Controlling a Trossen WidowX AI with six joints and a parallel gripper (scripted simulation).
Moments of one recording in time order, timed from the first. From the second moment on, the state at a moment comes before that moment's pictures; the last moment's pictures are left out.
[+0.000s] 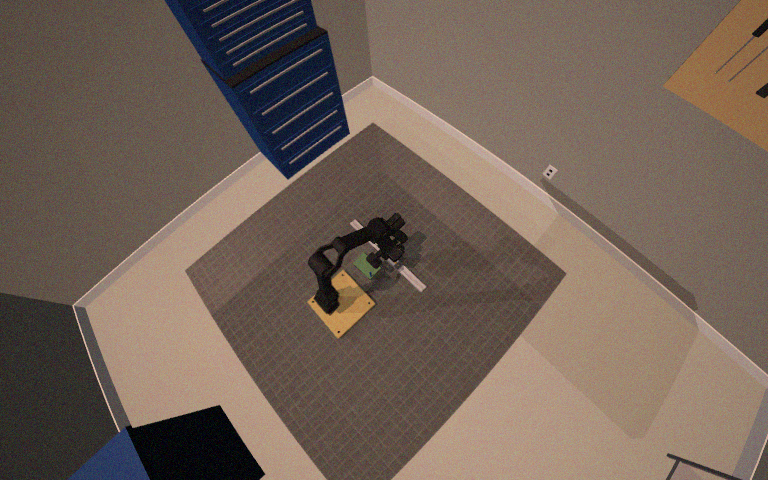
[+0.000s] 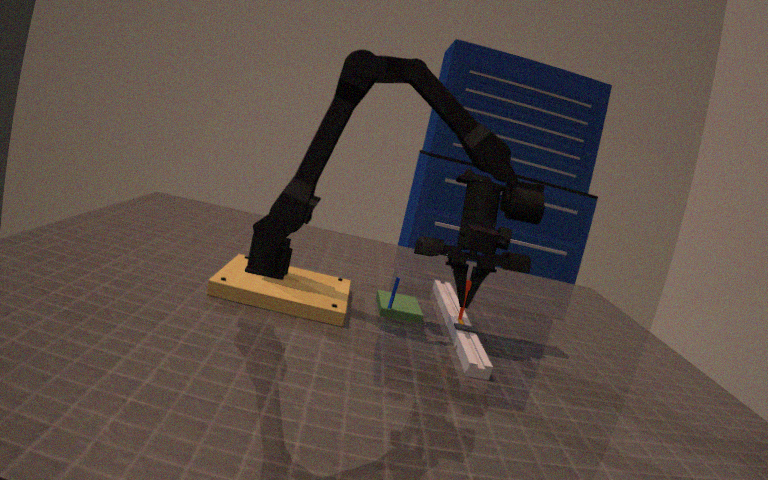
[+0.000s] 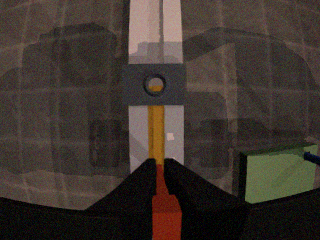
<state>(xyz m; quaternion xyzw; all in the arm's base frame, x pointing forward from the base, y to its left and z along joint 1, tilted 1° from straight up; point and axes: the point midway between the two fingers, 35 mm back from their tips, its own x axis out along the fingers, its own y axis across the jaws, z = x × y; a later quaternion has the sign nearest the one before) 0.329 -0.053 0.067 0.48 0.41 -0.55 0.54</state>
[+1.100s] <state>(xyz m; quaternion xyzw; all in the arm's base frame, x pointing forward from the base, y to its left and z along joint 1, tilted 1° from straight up) 0.329 -0.061 0.067 0.48 0.41 -0.55 0.55</state>
